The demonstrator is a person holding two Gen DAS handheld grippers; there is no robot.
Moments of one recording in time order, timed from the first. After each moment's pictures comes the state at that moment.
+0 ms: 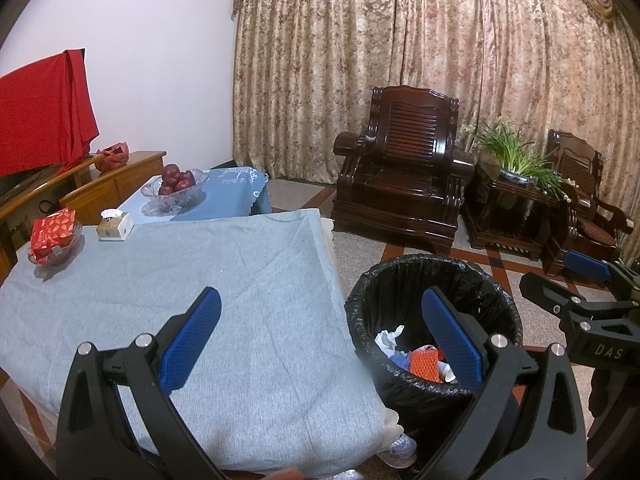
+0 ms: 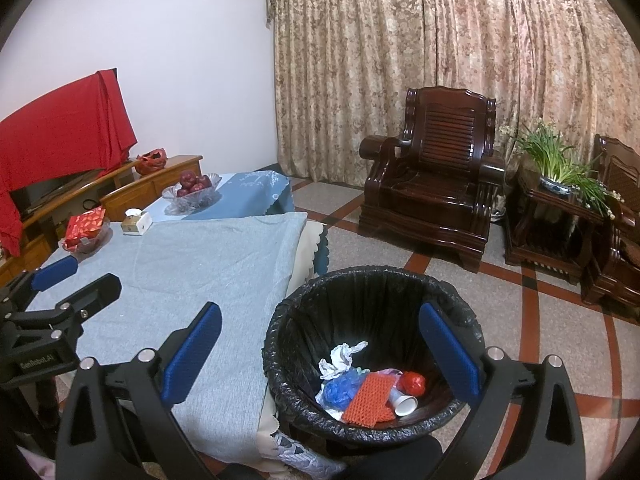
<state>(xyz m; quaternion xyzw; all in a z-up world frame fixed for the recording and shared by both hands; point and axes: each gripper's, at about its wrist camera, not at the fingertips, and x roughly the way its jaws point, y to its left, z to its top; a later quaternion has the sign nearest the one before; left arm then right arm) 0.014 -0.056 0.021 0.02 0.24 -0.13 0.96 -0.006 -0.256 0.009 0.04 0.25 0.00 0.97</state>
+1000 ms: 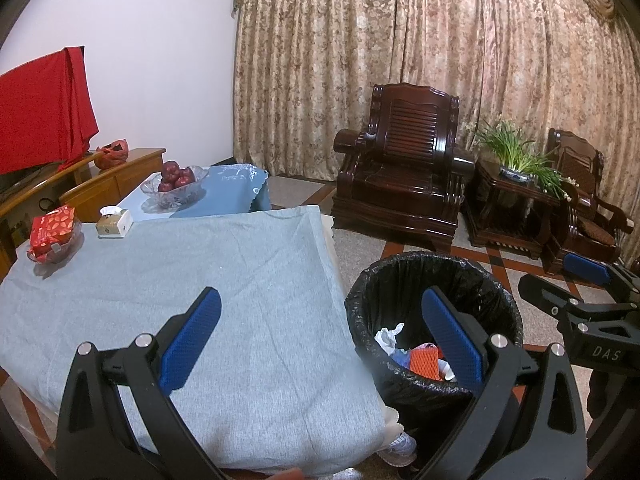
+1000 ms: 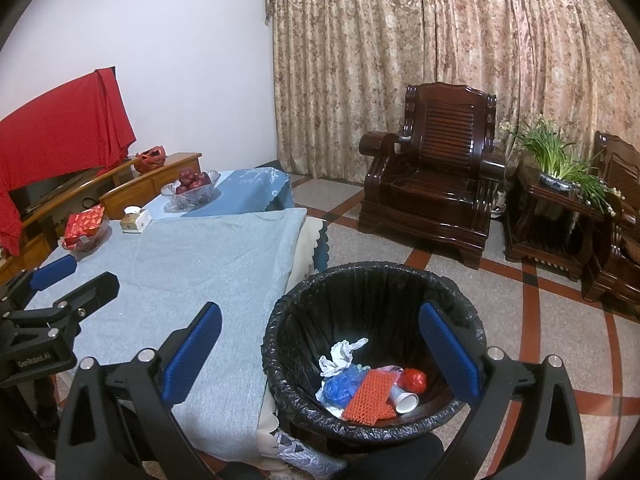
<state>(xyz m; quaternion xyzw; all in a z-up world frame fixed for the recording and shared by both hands) 0.016 -0.056 0.025 0.02 0.24 -0.13 0.96 -0.006 -0.255 0.006 0.04 0.26 -0.01 0.97</state>
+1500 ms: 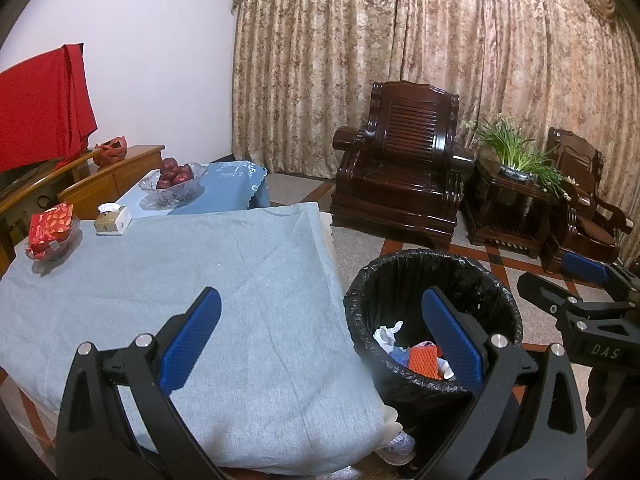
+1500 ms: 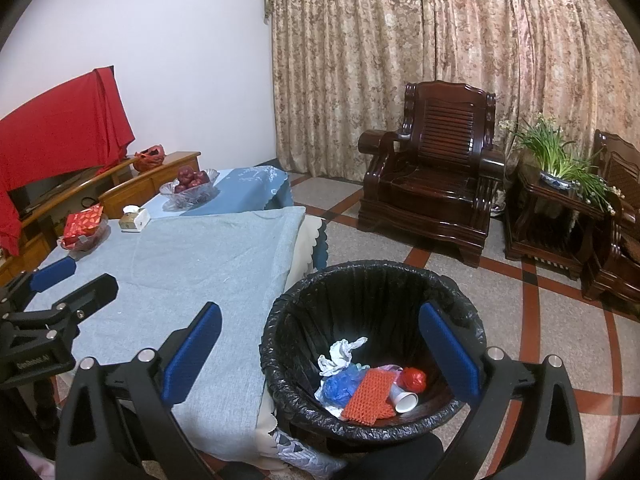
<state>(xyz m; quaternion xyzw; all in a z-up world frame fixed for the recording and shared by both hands) 0.015 -0.053 0.027 0.02 0.24 -0.13 0.96 -0.010 -0.255 -0.002 0.04 0.26 -0.01 0.97</state>
